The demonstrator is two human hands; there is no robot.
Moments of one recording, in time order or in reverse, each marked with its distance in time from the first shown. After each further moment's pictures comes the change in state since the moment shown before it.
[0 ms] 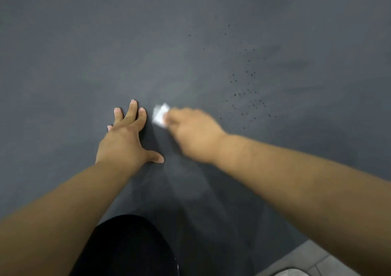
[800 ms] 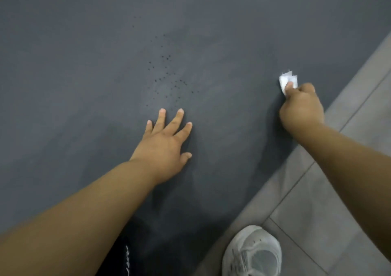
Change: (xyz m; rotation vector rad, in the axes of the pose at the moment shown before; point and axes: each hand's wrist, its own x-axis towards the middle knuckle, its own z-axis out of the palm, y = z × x) left_hand -0.041 0.150 0.063 0.379 -0.128 0.566; right_hand -0.266 0.163 0.004 0.071 0.338 1.219
